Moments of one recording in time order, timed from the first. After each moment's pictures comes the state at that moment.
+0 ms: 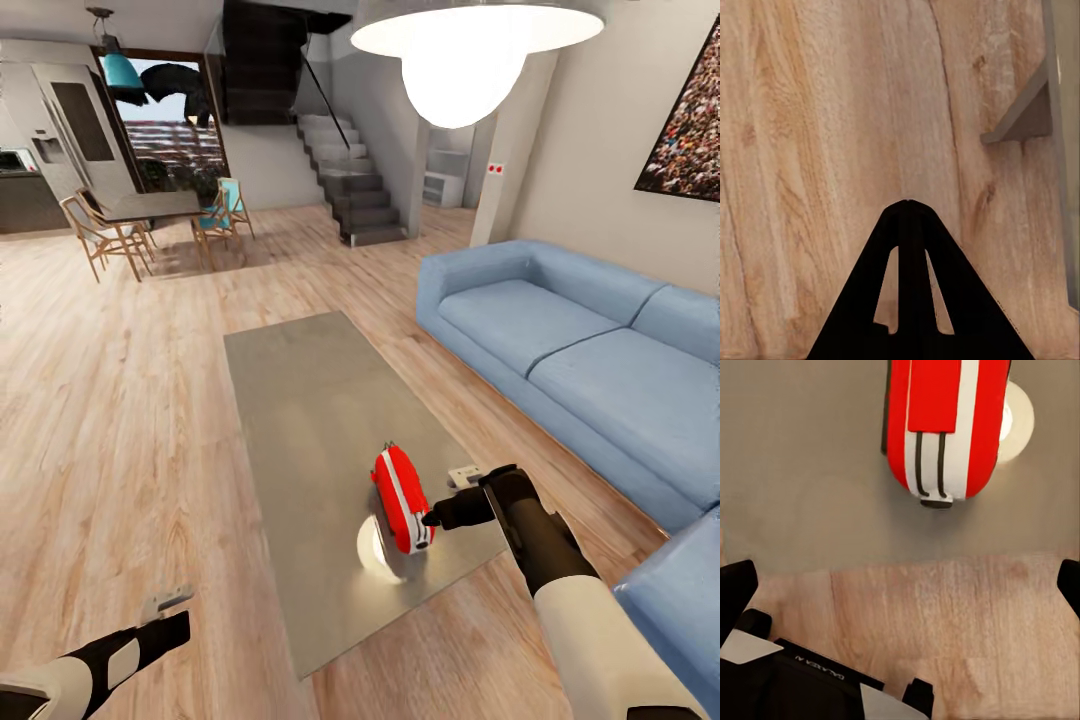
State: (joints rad) left arm -0.72 0.23 -0.19 0.08 0.52 0.01 -0.24; right arm -0.73 0.01 0.00 -0.96 0.47 0.98 0.67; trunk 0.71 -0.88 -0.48
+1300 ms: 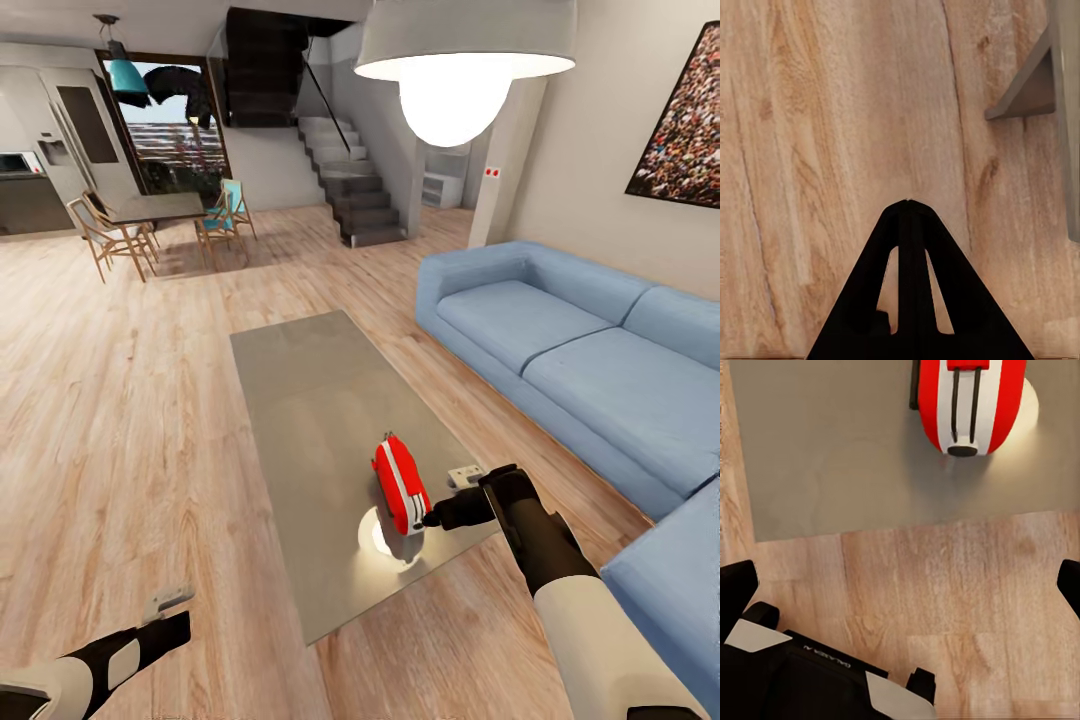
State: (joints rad) left arm -0.72 0.23 -0.19 0.08 0.52 0.01 -0.24; right arm -0.73 0.01 0.00 -0.96 0.47 0.98 0.67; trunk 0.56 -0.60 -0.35
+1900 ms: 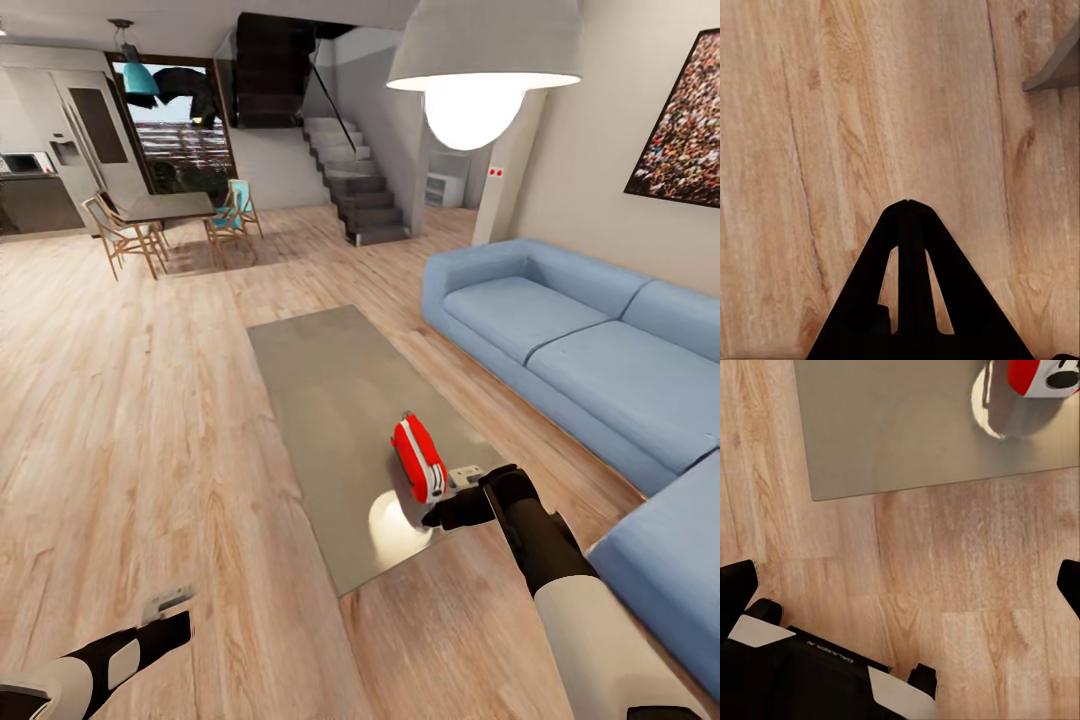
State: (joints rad) left arm -0.72 0.23 -0.19 0.08 0.52 0.01 -0.24; right arm -0.73 0.01 0.00 -0.96 0.47 0.98 0.67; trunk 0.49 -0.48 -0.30
